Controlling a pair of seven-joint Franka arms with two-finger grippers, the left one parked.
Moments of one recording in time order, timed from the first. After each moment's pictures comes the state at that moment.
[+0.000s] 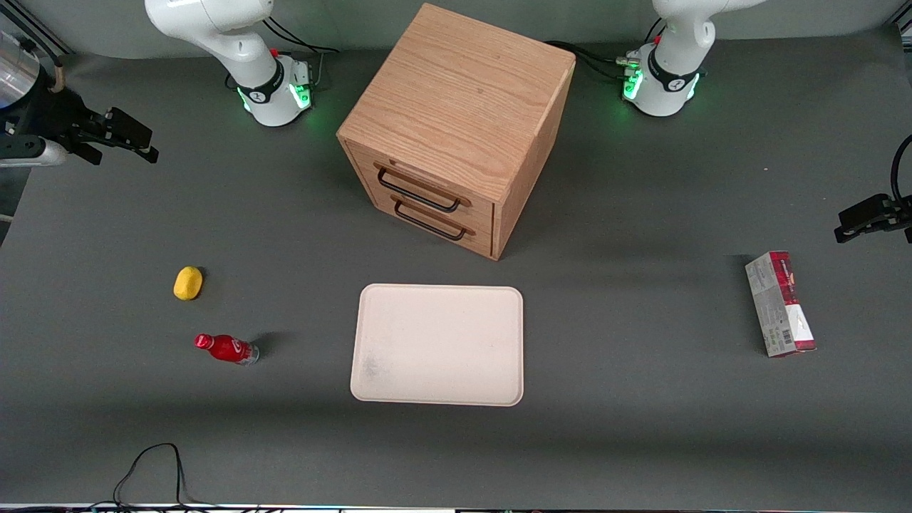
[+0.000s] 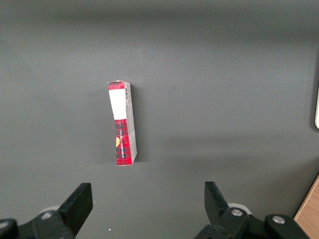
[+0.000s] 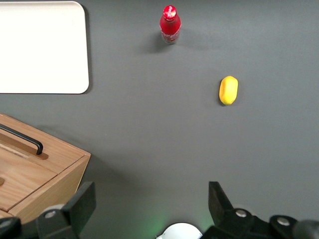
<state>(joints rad) 0.21 -0.24 -0.15 -1.82 0.00 1.54 0.11</state>
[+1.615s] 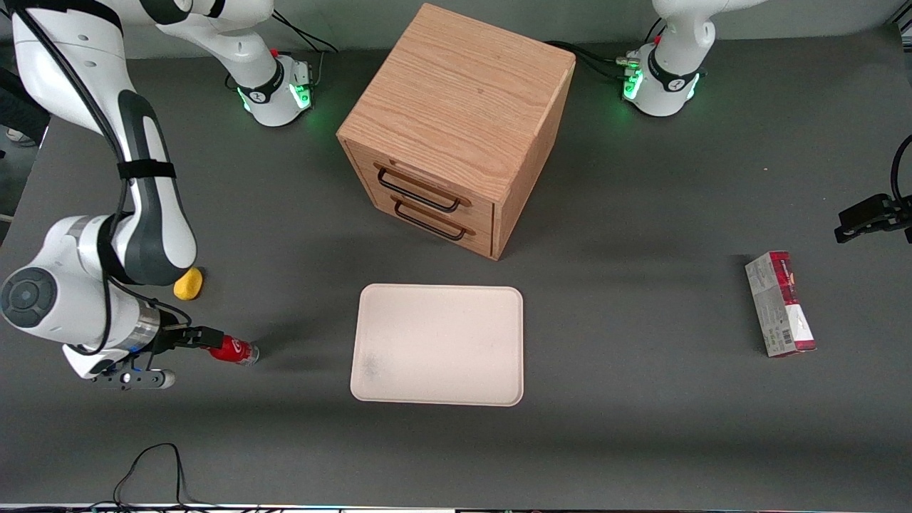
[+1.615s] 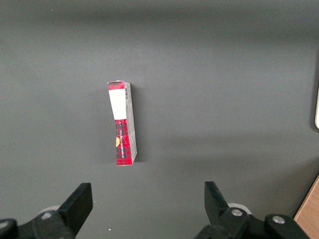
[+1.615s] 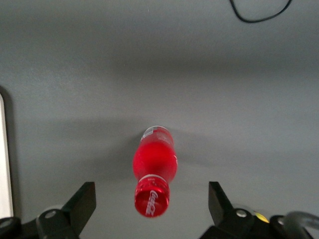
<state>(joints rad) 0.15 0.55 -0.17 -1.54 0.08 2.08 0.00</state>
